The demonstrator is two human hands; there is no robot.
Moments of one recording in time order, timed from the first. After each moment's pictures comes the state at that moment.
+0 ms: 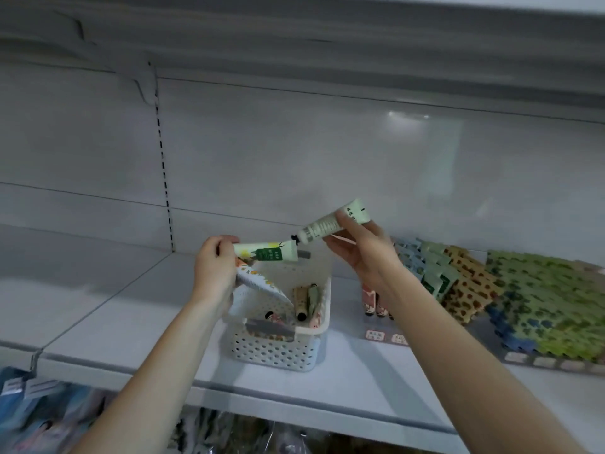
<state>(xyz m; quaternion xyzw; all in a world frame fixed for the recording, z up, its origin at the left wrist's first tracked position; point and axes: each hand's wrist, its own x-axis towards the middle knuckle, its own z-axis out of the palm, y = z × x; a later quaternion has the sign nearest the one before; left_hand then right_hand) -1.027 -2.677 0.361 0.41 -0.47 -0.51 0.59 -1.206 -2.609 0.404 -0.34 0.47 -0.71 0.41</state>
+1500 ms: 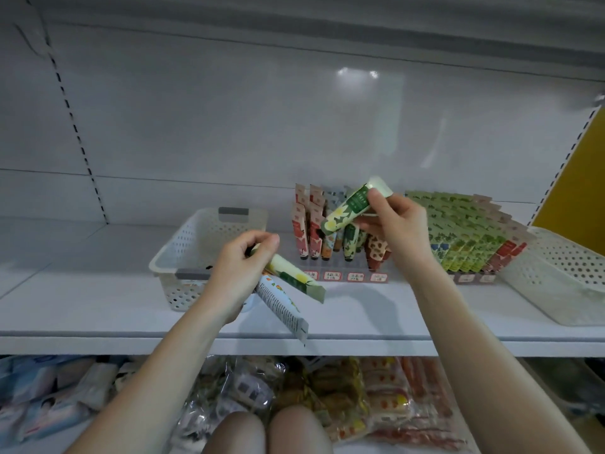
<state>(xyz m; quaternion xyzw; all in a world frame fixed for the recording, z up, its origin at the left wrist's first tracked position) -1.090 -2.552 0.339 0.30 -0.65 -0.54 0.44 -1.273 -2.463 0.385 -0.37 0.61 -0.69 0.13</state>
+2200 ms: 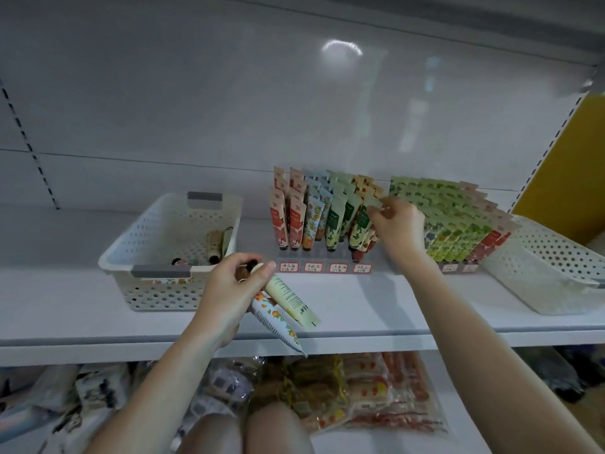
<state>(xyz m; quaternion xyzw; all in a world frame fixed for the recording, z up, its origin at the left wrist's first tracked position) -1.116 -2.552 0.295 0.33 -0.59 -0.63 0.39 -1.344 -2.481 0.346 -0.38 0.80 -0.46 -0.10</state>
